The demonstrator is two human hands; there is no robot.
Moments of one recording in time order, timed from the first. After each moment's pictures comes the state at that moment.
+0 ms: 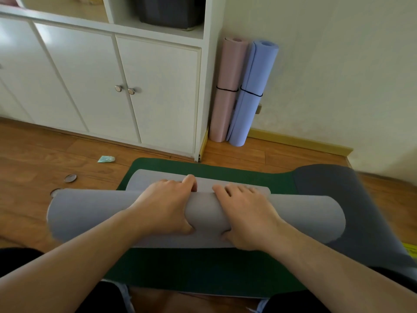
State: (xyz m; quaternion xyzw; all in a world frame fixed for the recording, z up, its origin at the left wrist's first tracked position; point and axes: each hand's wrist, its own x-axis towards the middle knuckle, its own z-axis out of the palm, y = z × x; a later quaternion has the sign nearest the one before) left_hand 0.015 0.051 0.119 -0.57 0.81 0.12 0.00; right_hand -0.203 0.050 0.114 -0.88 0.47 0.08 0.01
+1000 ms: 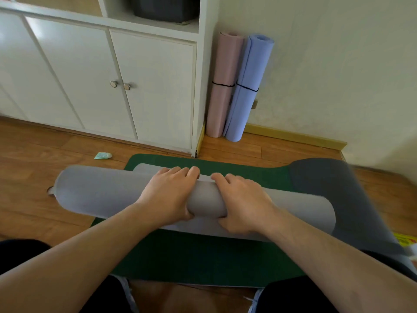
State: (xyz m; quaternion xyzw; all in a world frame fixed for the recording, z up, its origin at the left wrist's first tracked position) left_hand 0.007 0.046 0.101 -0.55 0.83 0.01 -0.03; right_hand -0.205 0.042 0.108 -0.87 0.49 0.06 0.03
